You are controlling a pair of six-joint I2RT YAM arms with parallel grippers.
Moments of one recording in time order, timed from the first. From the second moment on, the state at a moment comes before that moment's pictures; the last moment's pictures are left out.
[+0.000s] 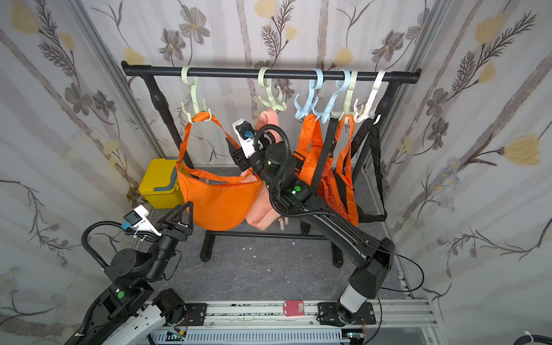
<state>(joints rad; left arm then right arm) -0.69 0.36 0.57 0.02 -0.38 -0.69 0.88 1.59 1.71 0.10 0.17 -0.25</state>
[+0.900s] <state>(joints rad) -0.66 0.63 0.14 0.34 -1.16 -0.19 0.68 0.24 0.03 0.17 1.07 0.12</state>
